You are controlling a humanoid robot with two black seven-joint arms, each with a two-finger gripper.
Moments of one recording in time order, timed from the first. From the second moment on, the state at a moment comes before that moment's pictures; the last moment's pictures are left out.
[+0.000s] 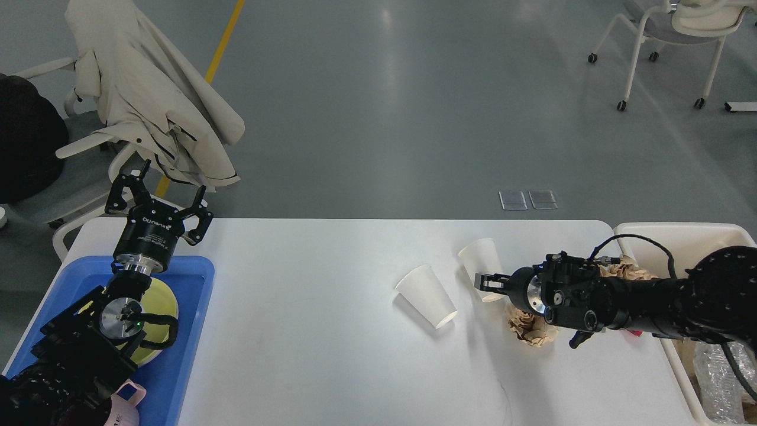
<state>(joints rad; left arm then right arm) -0.65 0.22 -0.83 -0.31 -0.11 -0.70 -0.45 1.13 -0.18 -0.87 0.80 -0.43 -0.14 0.08</state>
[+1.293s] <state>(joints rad) -0.65 0.22 -0.83 -0.31 -0.11 -0.70 -0.45 1.35 -0.79 -1.23 0.63 -0.63 0.17 0.25</state>
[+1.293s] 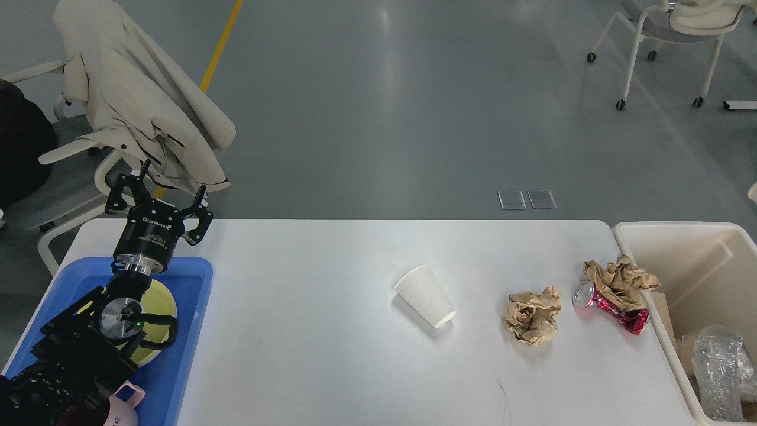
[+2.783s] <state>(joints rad) -0.65 0.22 -0.83 -0.31 -0.11 -0.70 -0.45 2.48 -0.68 -1.15 1.39 -0.54 0.87 0.25</state>
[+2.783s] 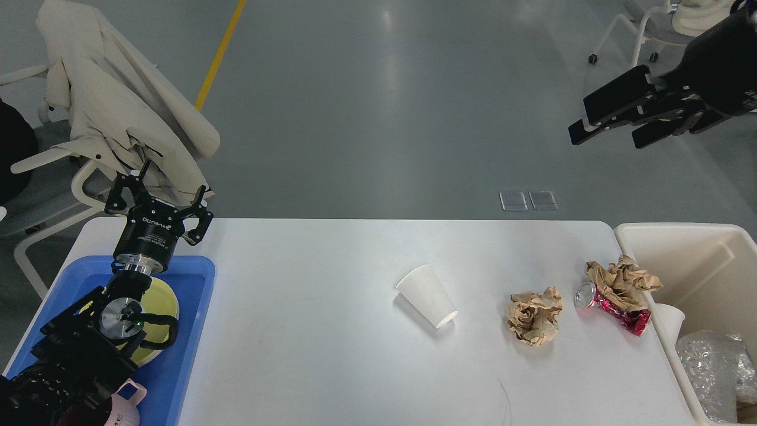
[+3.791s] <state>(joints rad) -0.65 0.22 -0.83 -0.31 -0.11 -0.70 -0.45 1.36 -0.04 -1.01 1.00 -0.51 -0.20 0.25</state>
